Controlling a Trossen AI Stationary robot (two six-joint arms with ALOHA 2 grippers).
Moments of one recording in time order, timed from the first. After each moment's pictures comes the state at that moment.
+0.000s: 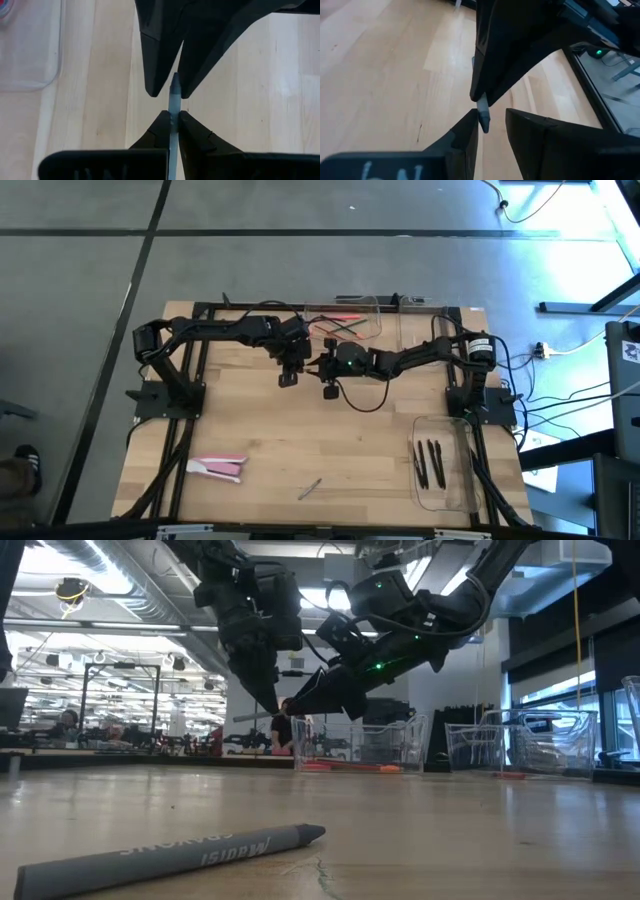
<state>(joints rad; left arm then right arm) 0.35 1.66 1.16 -0.64 0.25 0.19 -0.16 1.91 0.98 0.50 0.00 -0.40</state>
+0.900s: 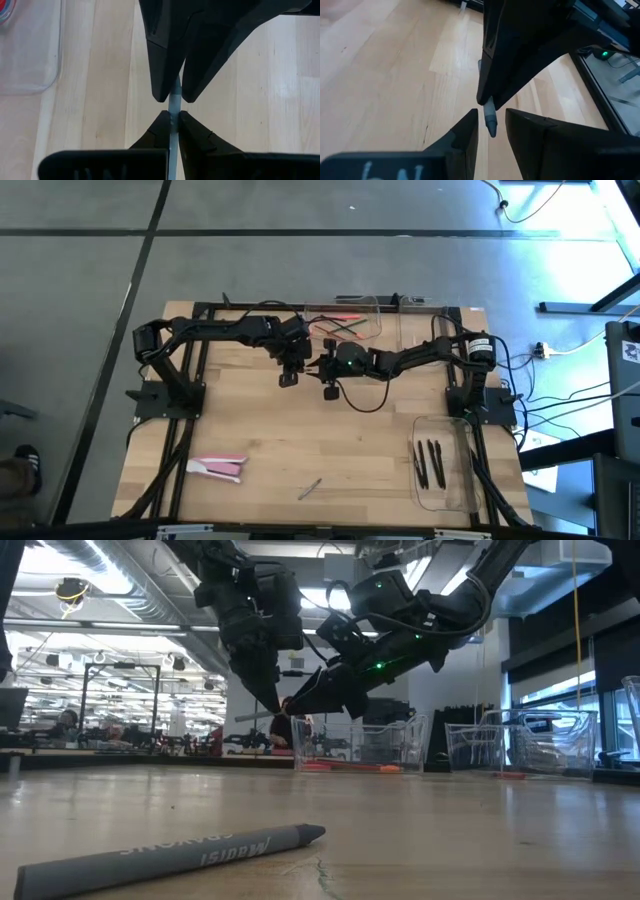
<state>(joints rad) 0.35 1.66 1.16 -0.63 0.25 0.19 -0.16 1.91 0.98 0.50 -0.03 -0.40</state>
